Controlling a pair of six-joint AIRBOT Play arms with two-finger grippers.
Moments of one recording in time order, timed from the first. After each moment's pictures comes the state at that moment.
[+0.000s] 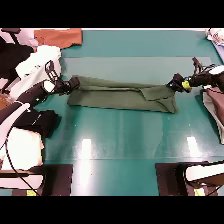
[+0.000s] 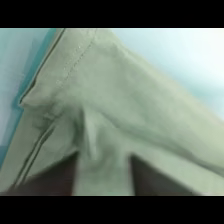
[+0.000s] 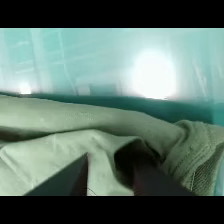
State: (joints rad) left arm -0.16 -1.47 1.04 1.11 -0.36 -1.80; right arm -0.28 -1.60 1.30 -0.90 1.07 1.37
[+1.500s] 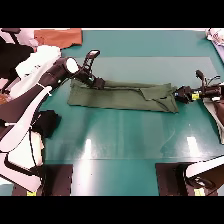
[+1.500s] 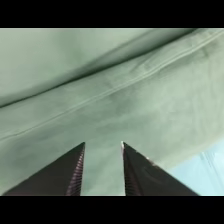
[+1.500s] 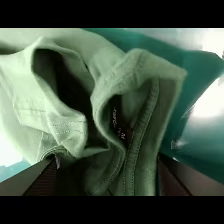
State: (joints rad) left arm -0.40 -1.68 1.57 1.18 -0.95 -1.38; right arm -0.51 -1.77 1.29 -0.73 1.40 0.88
